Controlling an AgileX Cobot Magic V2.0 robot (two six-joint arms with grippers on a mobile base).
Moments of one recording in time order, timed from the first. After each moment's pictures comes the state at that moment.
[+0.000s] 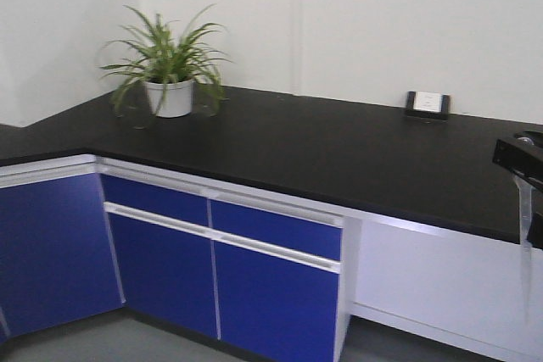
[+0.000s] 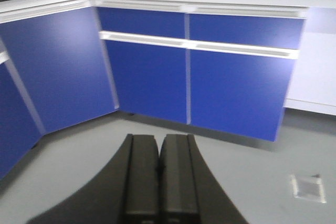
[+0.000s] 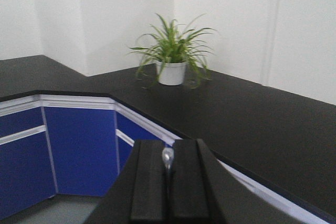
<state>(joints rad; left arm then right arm) -0.07 -0.01 0.03 -0.02 0.01 0.05 0.00 0.90 -0.90 -1.78 -0.49 1.78</state>
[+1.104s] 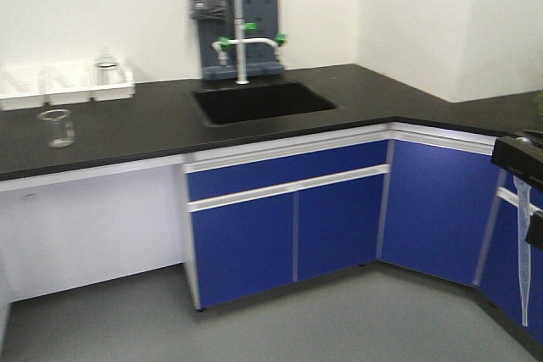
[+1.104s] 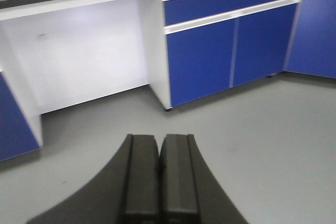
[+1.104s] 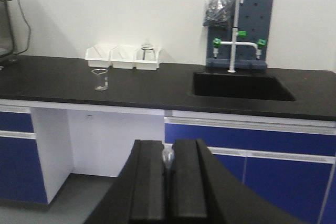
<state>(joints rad) -0.07 -0.01 0.03 -0.02 0.01 0.05 0.00 0.90 -0.90 -1.78 -0.49 1.78</state>
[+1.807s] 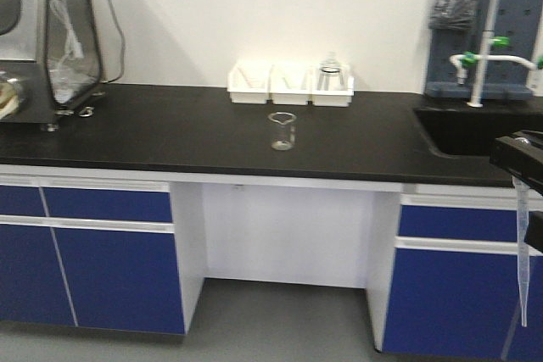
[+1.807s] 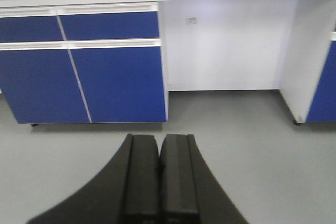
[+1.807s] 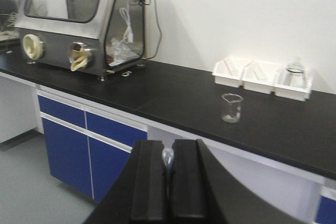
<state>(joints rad) -0.07 -0.01 0.03 -0.02 0.01 0.05 0.00 0.90 -0.90 -1.78 -0.49 1.78</state>
